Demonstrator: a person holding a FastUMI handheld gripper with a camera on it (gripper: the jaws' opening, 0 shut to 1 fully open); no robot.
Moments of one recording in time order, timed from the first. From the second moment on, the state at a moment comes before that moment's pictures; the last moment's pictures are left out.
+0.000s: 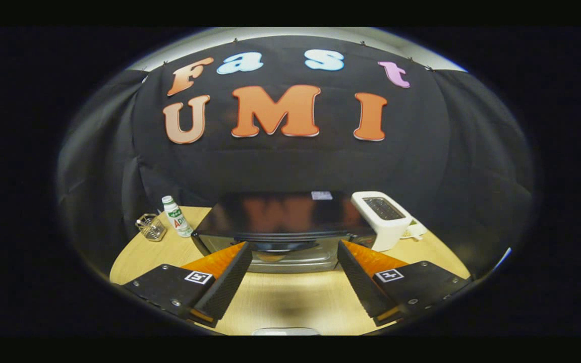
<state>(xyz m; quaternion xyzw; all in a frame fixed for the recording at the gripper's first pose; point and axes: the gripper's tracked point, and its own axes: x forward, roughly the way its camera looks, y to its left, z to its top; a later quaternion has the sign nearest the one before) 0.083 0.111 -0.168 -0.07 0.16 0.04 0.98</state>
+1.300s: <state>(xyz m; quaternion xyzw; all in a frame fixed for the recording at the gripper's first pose) 0.032 0.036 0.028 -0.06 0.04 0.08 0.99</state>
